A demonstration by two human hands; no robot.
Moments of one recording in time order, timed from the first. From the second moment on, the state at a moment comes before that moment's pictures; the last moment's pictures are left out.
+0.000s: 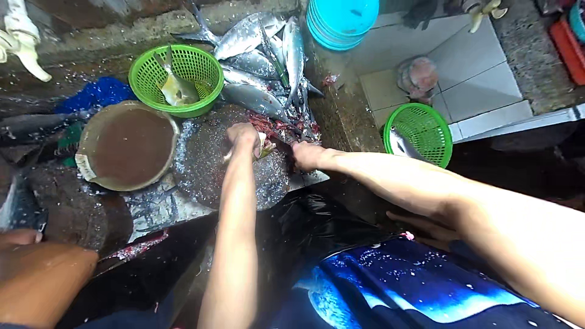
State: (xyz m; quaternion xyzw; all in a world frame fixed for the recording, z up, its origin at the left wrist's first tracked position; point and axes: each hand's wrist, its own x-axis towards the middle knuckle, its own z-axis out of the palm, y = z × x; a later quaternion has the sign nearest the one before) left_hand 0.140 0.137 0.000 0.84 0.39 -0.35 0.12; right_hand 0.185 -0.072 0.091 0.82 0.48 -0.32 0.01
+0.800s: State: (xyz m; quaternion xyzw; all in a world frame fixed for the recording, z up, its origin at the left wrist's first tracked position) left_hand -0.046 0.079 -0.036 0.92 0.36 -0.04 0.16; right_hand 0.239 -0.127 0.012 0.90 0.24 -0.36 0.00
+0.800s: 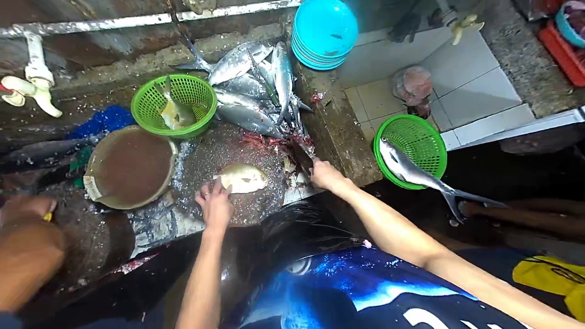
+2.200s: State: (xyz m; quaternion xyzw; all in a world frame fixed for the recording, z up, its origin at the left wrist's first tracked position) left_hand 0.015 0.061 -0.089 0.78 0.56 0.04 0.28; right_hand 0.165 -0.053 0.065 0.81 0.47 -0.33 0.11
